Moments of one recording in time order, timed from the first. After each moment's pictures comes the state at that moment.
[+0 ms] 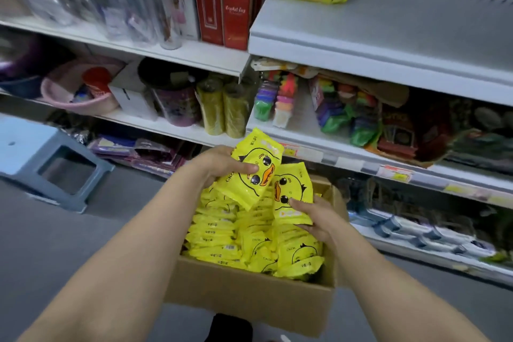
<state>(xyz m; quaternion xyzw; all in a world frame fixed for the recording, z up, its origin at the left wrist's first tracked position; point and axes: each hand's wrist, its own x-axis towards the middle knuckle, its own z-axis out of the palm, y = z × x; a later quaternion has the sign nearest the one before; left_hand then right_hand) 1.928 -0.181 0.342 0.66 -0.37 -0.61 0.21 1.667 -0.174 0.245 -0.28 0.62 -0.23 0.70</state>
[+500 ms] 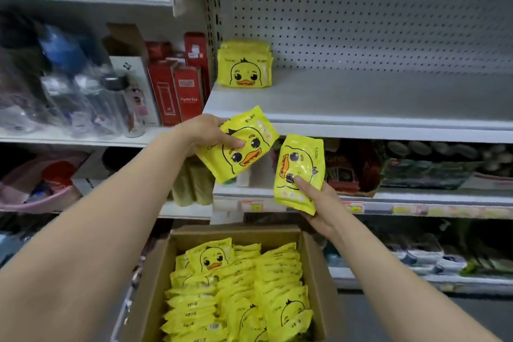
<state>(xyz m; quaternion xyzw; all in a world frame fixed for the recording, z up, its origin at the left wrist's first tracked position) 1.890 -0.267 0.523 0.63 -0.59 -0.47 0.21 1.633 -0.205 0.391 -0.30 0.48 -0.49 0.66</state>
